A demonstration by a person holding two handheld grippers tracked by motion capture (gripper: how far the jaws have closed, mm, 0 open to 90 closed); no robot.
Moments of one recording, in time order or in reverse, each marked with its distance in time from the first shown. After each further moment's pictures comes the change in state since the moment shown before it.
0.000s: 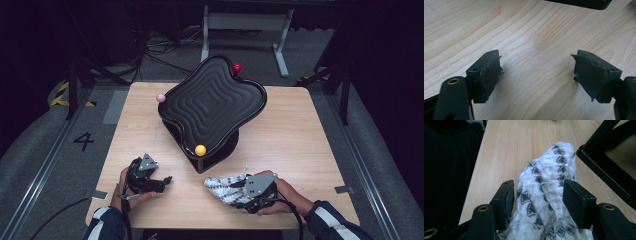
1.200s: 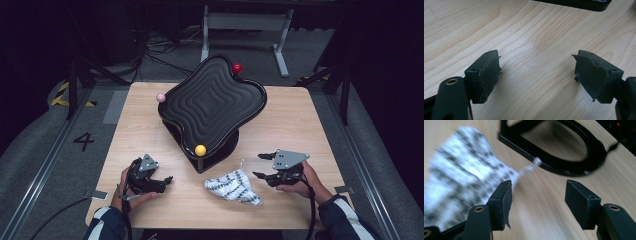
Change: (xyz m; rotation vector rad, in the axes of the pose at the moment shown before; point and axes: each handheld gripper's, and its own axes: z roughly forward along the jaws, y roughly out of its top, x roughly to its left) left arm -0.001 -0.001 0.001 -0.014 -0.001 0.005; right arm -0.047 -0.042 -0.058 -0.009 -0.335 0.167
